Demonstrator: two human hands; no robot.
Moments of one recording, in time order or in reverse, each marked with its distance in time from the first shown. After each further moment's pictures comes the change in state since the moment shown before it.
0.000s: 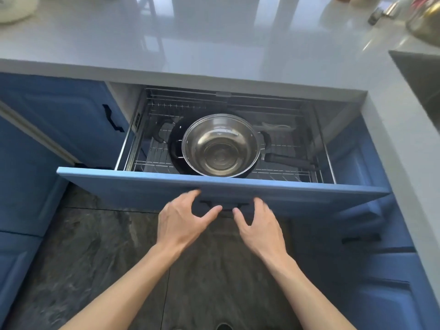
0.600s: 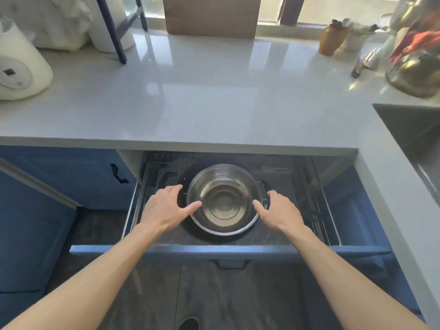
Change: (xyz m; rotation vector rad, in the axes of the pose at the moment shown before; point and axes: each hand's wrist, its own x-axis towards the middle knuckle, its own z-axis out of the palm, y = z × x) left_hand 0.182 0.004 -0.101 0.229 -0.207 0.037; right_hand 0.156 -0.073 -0.107 -0.271 -0.059 0.031
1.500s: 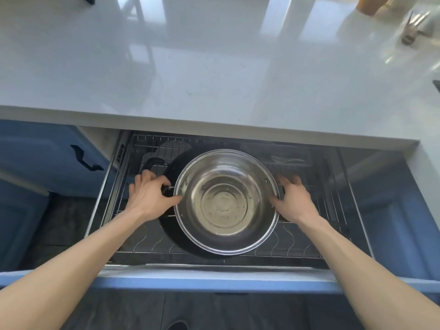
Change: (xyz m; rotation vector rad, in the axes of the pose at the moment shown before) left_hand 0.113 -0.060 0.092 -0.010 -0.089 -0.097; right_hand 0.123 0.044 0.052 0.017 -0.016 -0.012
